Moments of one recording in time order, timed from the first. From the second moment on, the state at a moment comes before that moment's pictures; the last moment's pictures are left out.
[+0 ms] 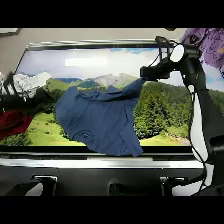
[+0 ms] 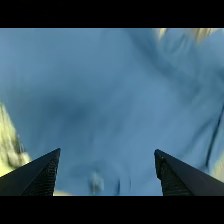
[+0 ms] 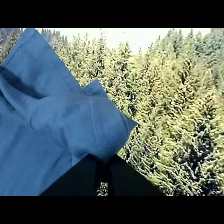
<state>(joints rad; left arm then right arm) 0.11 -1.05 1.03 1.12 -1.15 -1.84 0.14 -1.71 1.93 -1.34 1.30 1.61</state>
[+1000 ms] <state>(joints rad) -0.59 -1.05 0.42 0.70 -0.60 -2.13 0.14 -1.70 1.93 -1.35 1.39 1.61</state>
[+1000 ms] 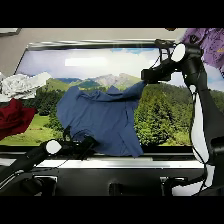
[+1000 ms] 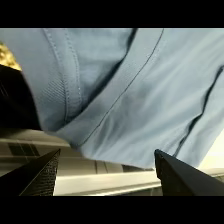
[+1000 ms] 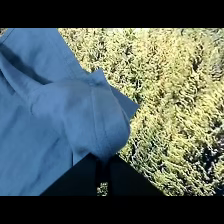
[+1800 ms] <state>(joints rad) -0.29 -1.05 1.06 1.03 -0.79 -1.92 0.15 -1.57 1.94 -1.52 1.35 1.74</state>
